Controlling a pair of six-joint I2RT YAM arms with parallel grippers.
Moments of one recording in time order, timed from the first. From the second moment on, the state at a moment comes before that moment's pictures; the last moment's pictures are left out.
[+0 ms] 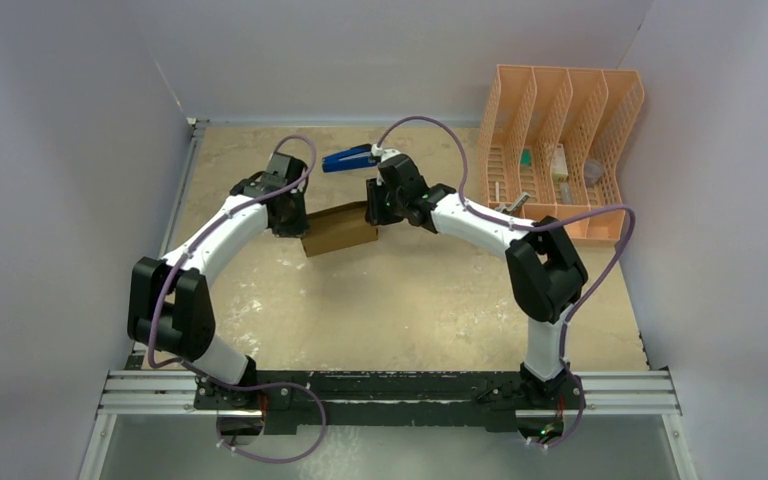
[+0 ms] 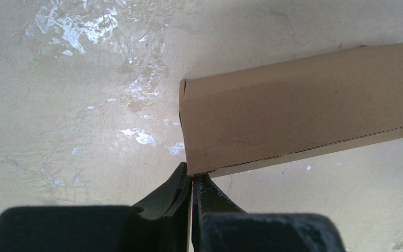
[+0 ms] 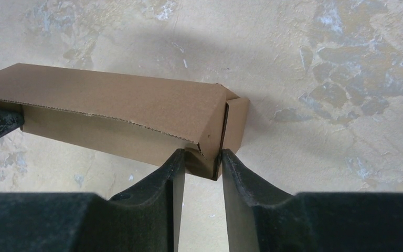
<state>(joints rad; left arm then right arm) -0.31 1.56 1.20 -0.73 -0.11 -0.41 0.70 1.92 1.45 -0.27 -0.02 0.41</state>
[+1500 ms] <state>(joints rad) -0.36 1.54 1.14 -0.60 -0.13 -0.38 0.53 1.84 1.31 -0.19 -0.31 0.61</state>
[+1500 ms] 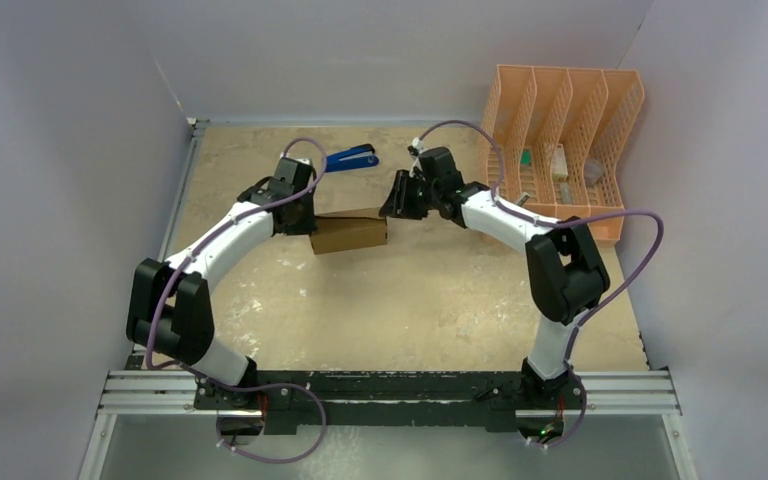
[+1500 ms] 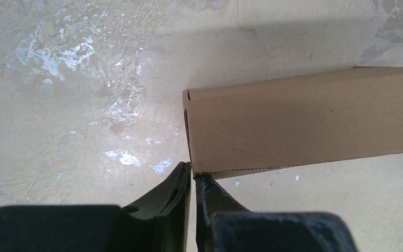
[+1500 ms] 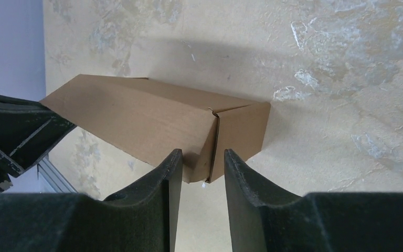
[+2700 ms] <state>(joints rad) -0.14 1.47 1.07 -0.42 0.22 -0.68 0.53 1.81 1.25 -0.13 -0.30 0.55</state>
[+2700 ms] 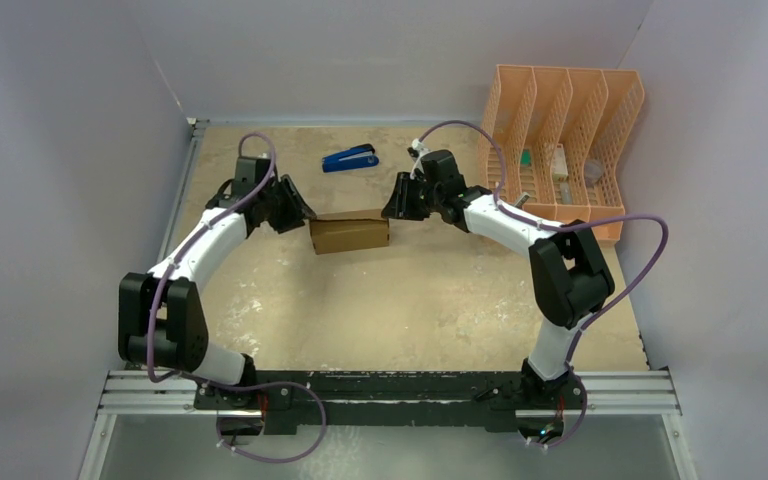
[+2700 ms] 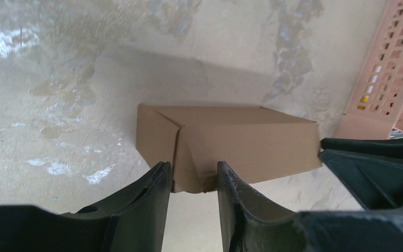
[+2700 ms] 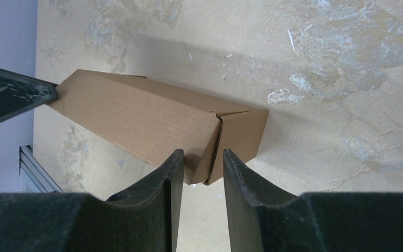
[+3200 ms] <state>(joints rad) -0.14 1.43 0.89 -0.30 0.24 -0.67 0.54 1.81 1.19 -0.07 -0.31 0.54</state>
